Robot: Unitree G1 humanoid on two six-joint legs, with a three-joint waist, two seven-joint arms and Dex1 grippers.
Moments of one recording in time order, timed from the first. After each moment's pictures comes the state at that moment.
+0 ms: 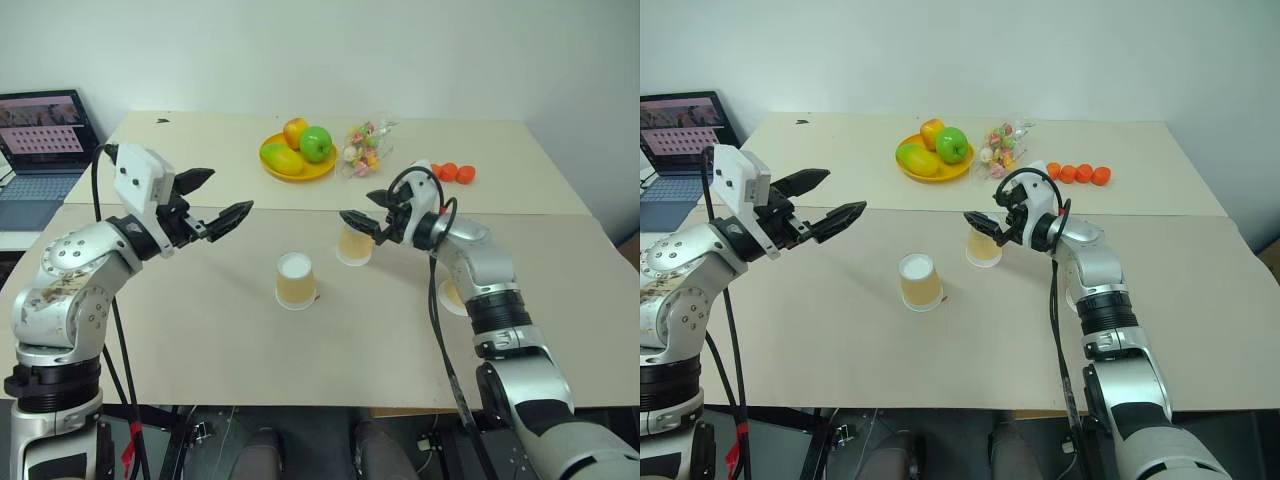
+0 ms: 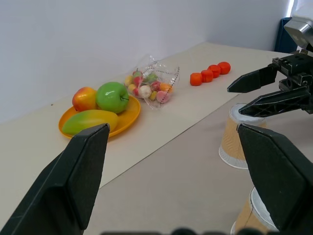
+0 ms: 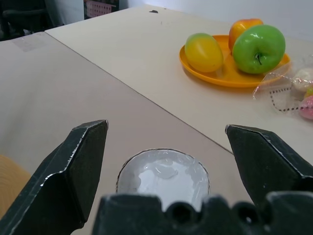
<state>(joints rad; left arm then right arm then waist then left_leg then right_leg) -0.47 0.70 0.25 -0.29 -0.54 0.61 -0.67 -0.85 -0.35 0.03 0.47 0.28 0.32 0.74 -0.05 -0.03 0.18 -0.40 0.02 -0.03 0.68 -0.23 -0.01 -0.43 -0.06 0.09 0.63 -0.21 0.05</state>
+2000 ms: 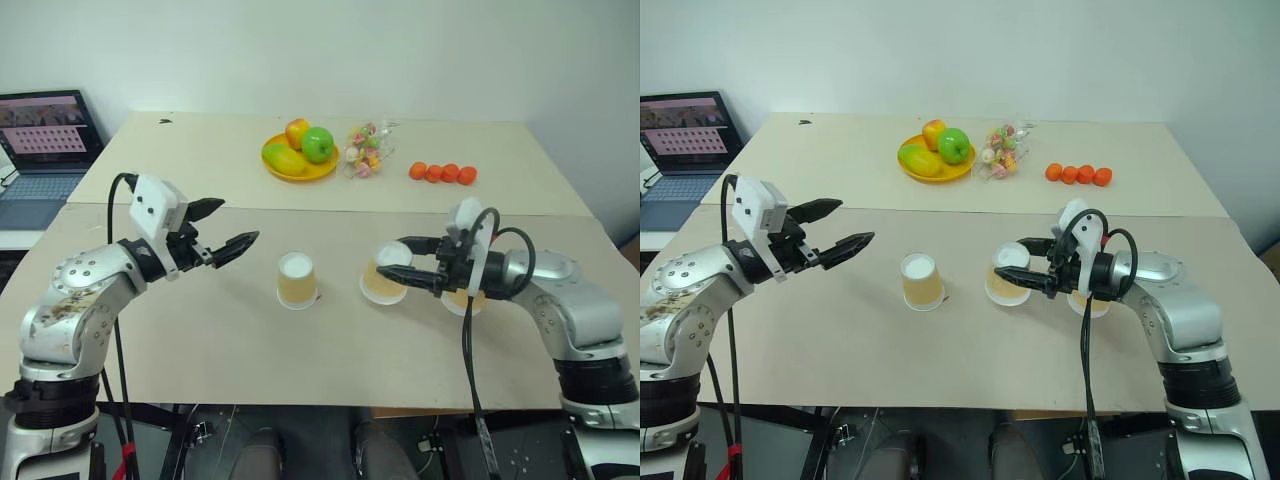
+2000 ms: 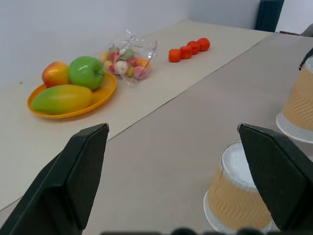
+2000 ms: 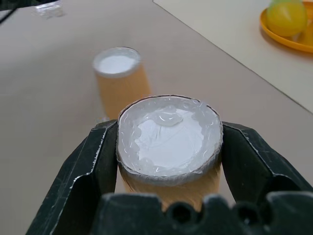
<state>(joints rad) -0.40 0.71 0.19 -0.30 -0.54 0.58 -0.74 -0.46 -0.69 -0.03 -0.30 0.55 0.71 0.98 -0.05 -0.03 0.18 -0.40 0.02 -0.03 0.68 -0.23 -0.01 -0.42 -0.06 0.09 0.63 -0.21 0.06</state>
